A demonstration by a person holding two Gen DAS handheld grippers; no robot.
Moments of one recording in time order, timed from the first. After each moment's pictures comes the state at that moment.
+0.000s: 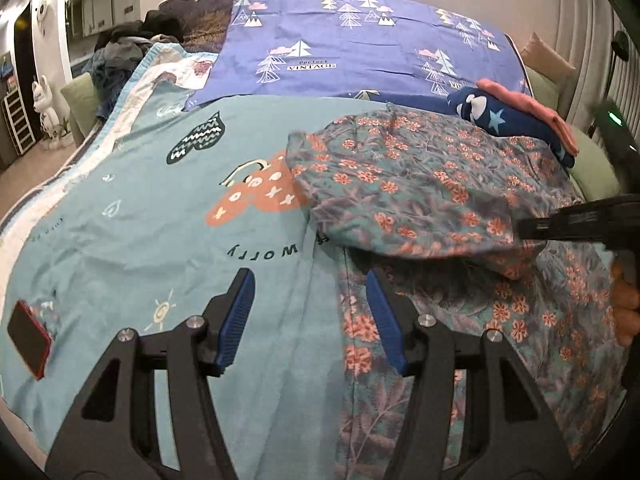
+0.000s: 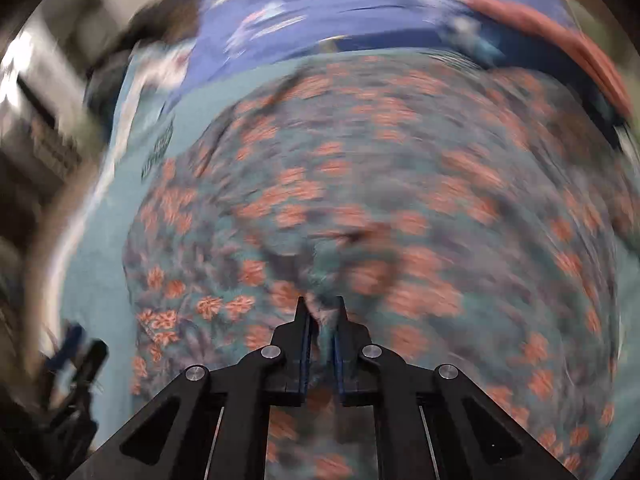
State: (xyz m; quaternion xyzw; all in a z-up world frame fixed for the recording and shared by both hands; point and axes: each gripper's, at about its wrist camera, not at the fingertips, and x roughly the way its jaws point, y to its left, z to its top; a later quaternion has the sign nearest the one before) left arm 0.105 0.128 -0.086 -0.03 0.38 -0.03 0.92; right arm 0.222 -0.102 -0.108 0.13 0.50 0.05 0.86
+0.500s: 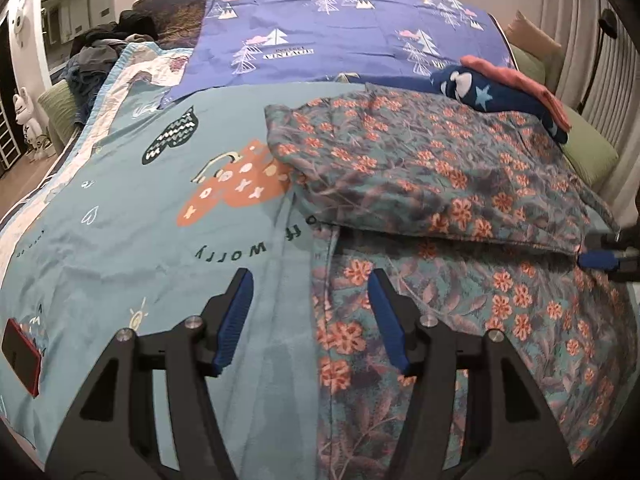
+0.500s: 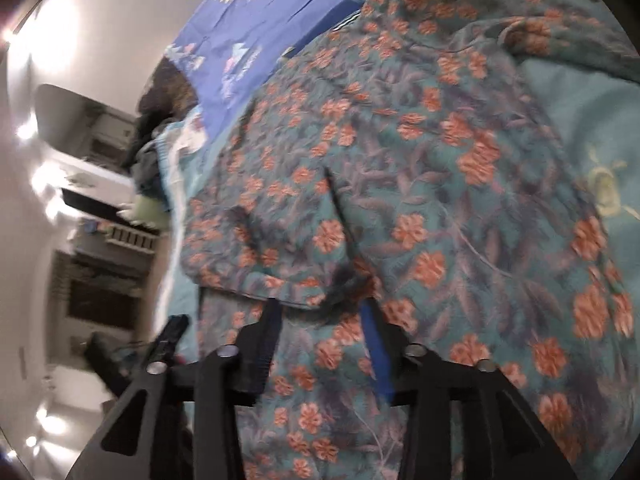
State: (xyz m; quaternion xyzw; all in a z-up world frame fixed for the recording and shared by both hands) left arm 0.121 0.103 -0.100 0.00 0.40 -0.06 0.91; right arm 0.181 -0.205 -0.139 0.32 0.50 0.18 0.79
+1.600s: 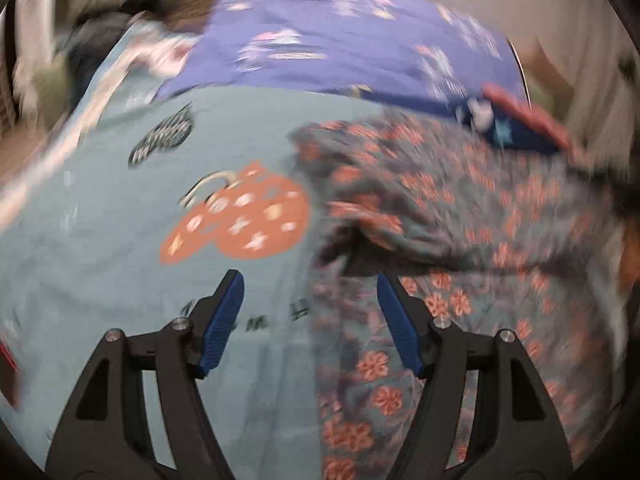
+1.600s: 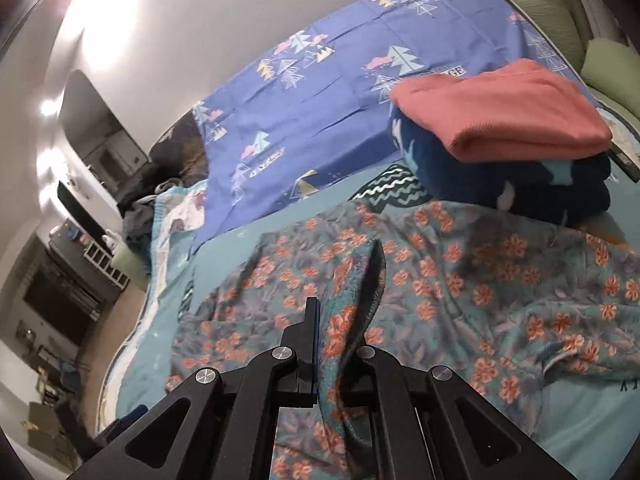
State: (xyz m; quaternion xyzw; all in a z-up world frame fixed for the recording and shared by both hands) left arm 0.177 0.107 -0.099 -0.02 0.40 -0.06 0.91; right arm 0.288 -0.213 -0.059 0.23 0.34 0.12 0.90
